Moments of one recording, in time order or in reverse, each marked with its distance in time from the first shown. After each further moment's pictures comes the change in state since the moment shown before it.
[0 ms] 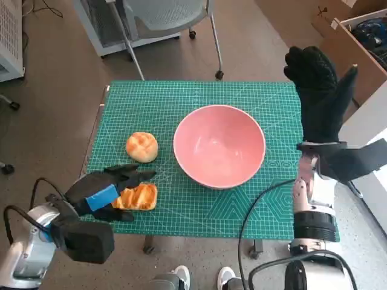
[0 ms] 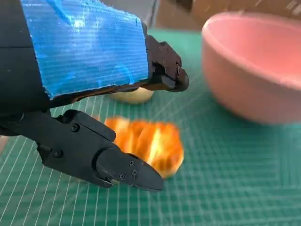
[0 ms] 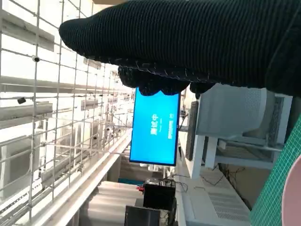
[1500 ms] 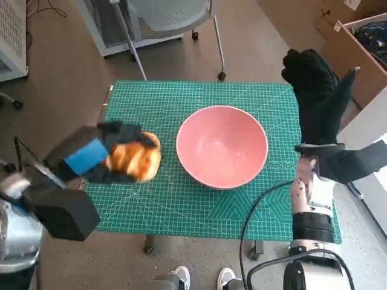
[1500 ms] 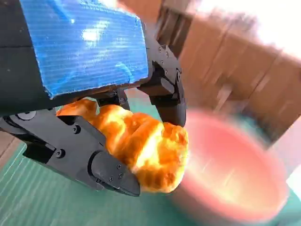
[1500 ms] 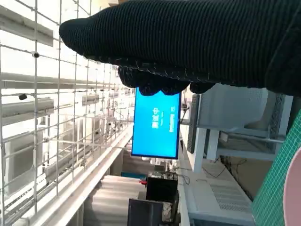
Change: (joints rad) left arm -0.334 -0.060 0.124 -0.261 -0.208 0.234 -0.029; right arm 0.005 0.005 -0.005 0.010 0.023 0.003 0.028
